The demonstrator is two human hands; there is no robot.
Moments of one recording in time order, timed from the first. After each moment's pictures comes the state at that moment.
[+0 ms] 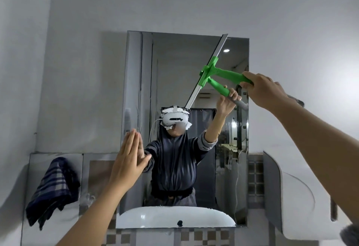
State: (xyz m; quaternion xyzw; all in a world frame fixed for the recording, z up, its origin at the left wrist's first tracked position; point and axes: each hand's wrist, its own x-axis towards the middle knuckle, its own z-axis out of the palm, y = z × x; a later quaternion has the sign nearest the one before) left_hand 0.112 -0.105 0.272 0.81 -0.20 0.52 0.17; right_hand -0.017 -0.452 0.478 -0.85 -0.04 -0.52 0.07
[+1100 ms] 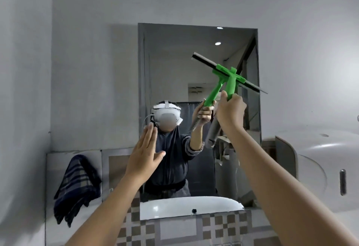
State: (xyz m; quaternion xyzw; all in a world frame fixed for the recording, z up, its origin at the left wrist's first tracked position) left_hand 0.112 -0.082 0.273 0.82 -0.27 0.48 0.14; right_hand 0.008 -0.301 0.400 -0.67 0.05 -0.55 0.50
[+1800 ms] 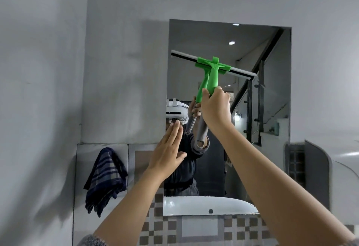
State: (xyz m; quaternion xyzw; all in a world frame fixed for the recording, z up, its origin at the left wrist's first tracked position) left_hand 0.113 -0.068 0.275 0.82 -0.31 0.47 0.11; right_hand 0.024 -0.196 0.407 -0.75 -0.01 -0.53 0.40
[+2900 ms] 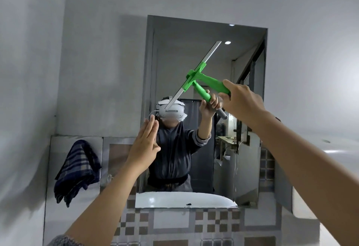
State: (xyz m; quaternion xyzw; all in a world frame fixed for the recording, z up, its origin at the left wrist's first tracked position) left_hand 0.101 -0.090 0.276 0.83 -0.26 0.44 0.22; right_hand -0.016 -0.339 0.419 -0.86 -0.05 -0.51 0.04
